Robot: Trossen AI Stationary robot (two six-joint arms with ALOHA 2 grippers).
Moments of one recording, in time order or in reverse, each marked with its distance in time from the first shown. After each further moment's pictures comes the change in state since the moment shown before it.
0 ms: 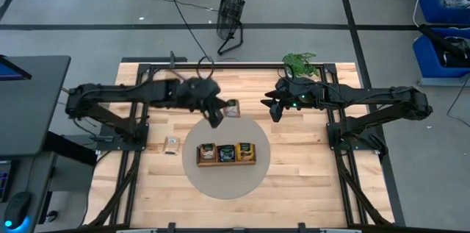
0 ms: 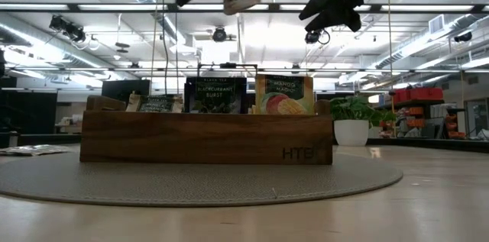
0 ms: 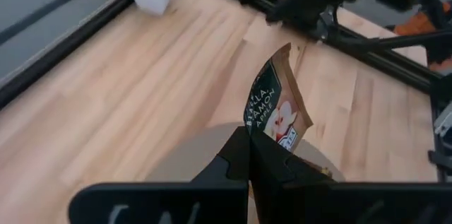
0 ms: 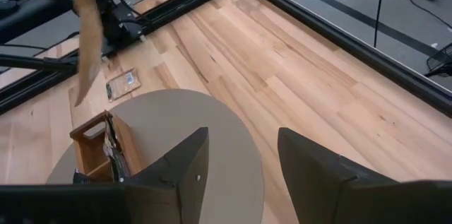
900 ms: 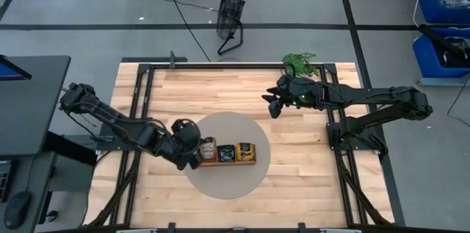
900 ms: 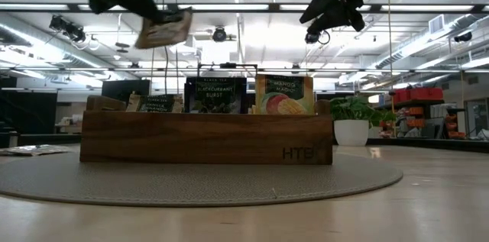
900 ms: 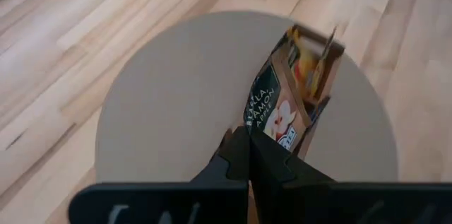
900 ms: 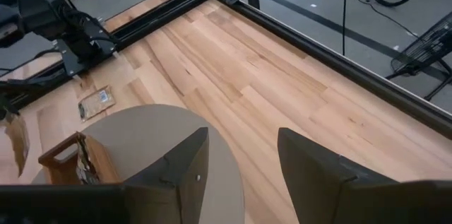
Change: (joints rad) left arm -0.533 -0.090 -0.309 -0.116 -0.437 -0.477; right arm 0.000 0.000 0.000 0.000 0.104 0.031
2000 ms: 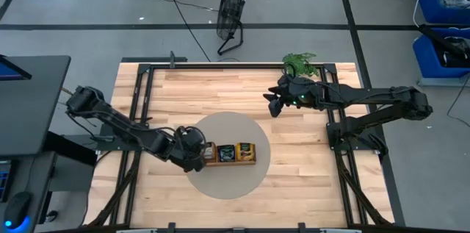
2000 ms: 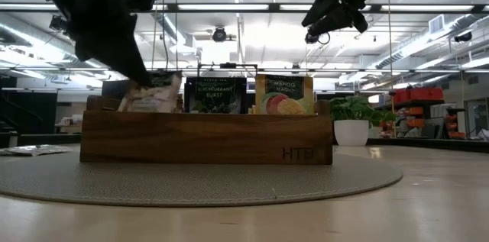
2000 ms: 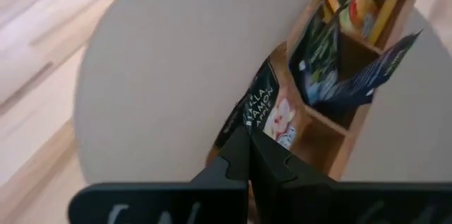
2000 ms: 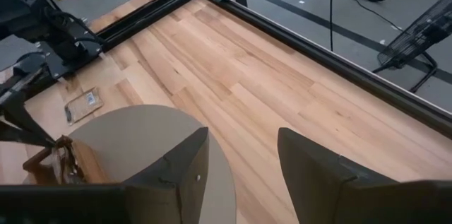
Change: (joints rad) left arm -0.005 0.098 -0.186 0.159 0.043 -0.111; right arm 0.000 0.000 0.000 -0.025 0.034 0.027
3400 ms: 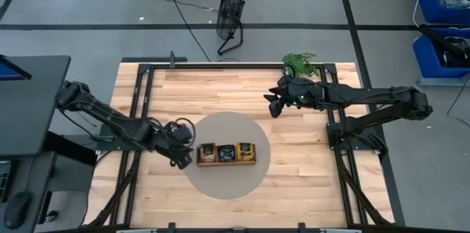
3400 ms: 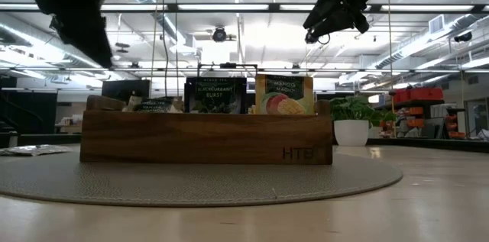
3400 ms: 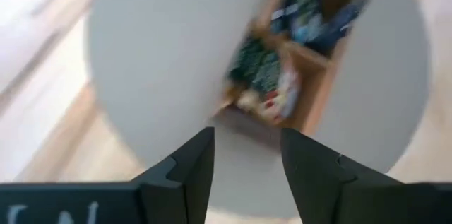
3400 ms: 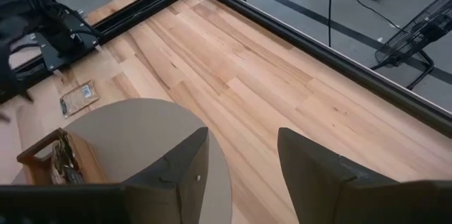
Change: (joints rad) left arm 0.018 -0.192 0.001 -0.188 0.191 0.090; right arm 0.000 0.000 0.000 -0.022 -0.002 -0.008
